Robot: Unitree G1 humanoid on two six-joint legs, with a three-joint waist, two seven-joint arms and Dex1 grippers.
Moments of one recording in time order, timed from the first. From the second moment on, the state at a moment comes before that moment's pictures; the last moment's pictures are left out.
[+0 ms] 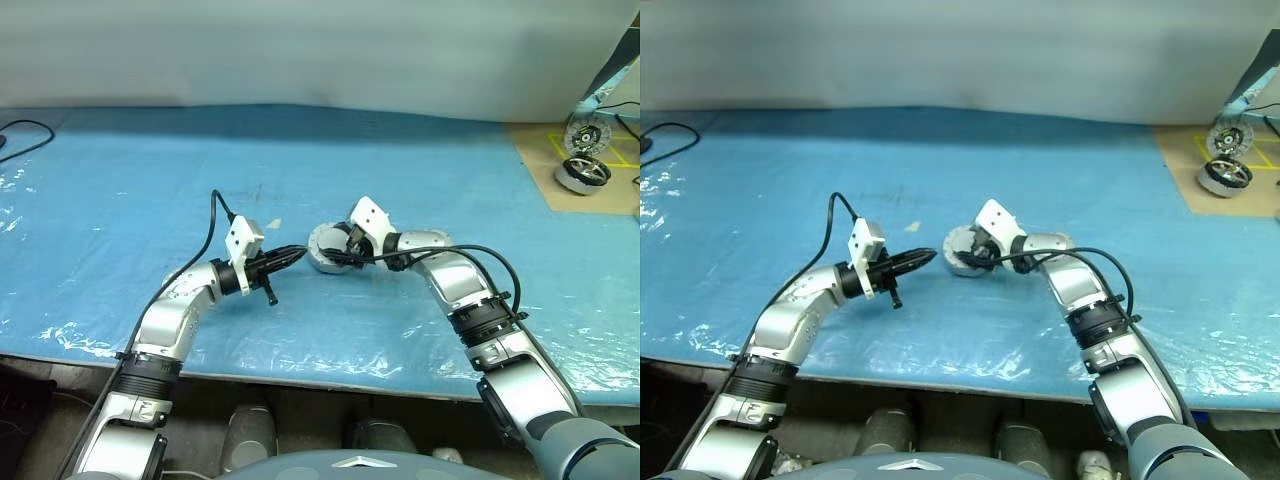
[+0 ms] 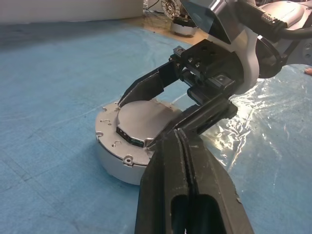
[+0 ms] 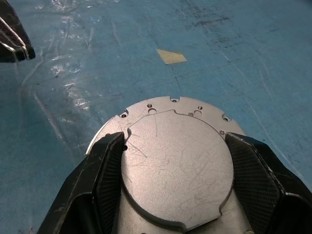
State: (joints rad) left arm -0.31 0.34 -0.07 0.07 -0.37 0.22 -0.95; right arm -0.60 -0.35 0.29 0.28 0.04 0.38 0.82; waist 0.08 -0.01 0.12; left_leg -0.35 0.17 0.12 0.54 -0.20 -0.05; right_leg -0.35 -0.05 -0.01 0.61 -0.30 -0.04
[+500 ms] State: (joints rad) left arm -0.36 0.32 -0.07 0.14 -0.35 0.18 -0.88; right arm -0.59 -0.35 0.32 0.26 0.01 0.40 0.78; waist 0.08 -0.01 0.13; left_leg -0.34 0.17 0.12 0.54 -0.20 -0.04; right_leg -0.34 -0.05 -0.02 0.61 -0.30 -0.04
